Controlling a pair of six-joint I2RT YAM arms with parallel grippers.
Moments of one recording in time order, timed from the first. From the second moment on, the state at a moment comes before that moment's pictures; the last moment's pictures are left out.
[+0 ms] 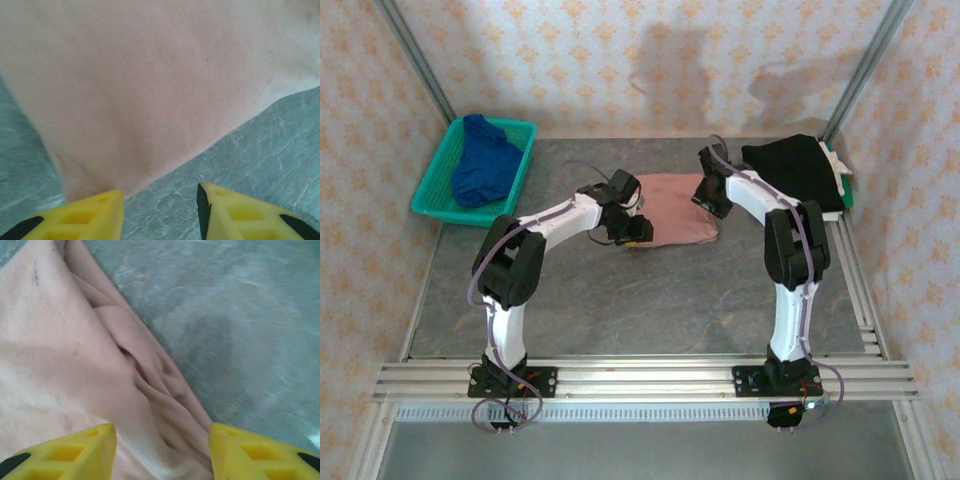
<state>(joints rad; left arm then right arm) -0.49 1.97 1.46 -0.67 0.32 -0.54 0.30 2.00 1.53 -0.70 0.09 0.82</state>
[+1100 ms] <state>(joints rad) -0.35 2.55 2.28 -0.79 0.20 -0.40 0.47 1.99 1.32 -0.32 0.03 1.28</state>
